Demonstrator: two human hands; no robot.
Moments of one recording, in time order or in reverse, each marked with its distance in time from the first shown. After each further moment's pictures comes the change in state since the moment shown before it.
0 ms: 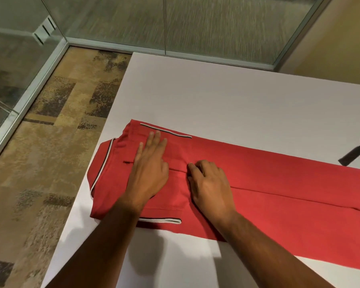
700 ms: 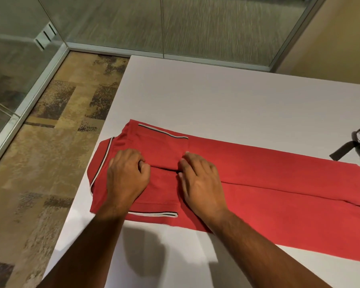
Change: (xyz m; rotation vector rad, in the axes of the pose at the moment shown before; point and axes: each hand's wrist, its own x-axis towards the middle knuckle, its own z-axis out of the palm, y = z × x) left_hand -0.034 -0.022 -0.022 0.107 0.263 -0.097; right_hand -0.007 -0.015 -0.007 0.059 0.024 -0.001
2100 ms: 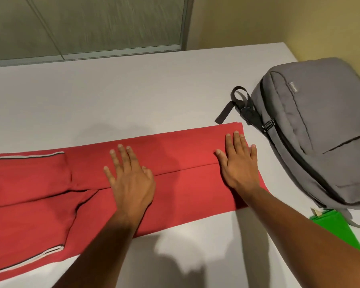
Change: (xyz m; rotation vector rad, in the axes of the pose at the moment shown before) left_hand -0.045 0.257 0.140 0.192 -0.409 0.026; right_hand -0.152 0.310 -0.110 -0.194 -0.171 0.792
